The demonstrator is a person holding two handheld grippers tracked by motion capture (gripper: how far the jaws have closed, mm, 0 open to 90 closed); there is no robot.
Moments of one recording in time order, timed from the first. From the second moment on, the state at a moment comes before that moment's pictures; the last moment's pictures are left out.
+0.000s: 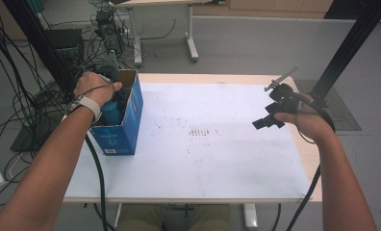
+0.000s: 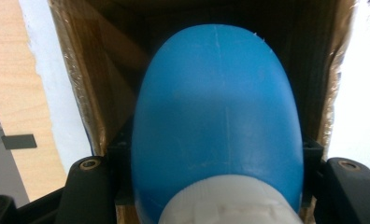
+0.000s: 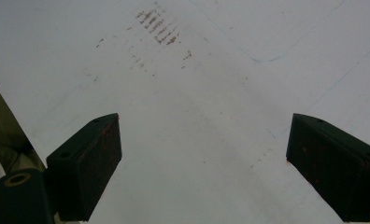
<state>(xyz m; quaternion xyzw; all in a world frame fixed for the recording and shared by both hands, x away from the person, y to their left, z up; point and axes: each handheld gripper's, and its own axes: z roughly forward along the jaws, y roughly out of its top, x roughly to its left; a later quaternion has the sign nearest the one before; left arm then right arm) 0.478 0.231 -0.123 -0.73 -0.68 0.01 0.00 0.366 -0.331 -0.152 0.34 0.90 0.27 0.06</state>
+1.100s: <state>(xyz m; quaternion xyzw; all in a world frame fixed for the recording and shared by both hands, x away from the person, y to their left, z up) 0.480 0.231 -0.144 -0.73 -0.68 0.01 0.01 0.368 -0.328 -0.156 0.34 0.90 0.26 0.05</state>
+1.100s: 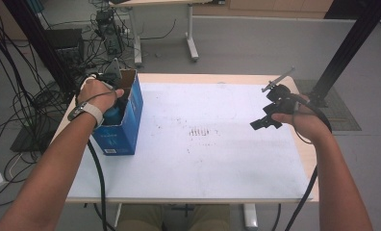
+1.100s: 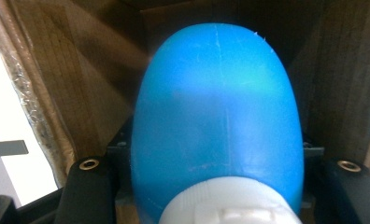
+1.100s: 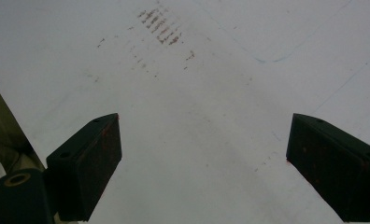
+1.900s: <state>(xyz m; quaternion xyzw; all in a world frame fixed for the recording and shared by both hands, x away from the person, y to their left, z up) 0.478 0.231 -0.145 -0.73 -0.68 0.01 0.01 0.367 -0.327 -0.154 0.34 0.90 0.27 0.05</state>
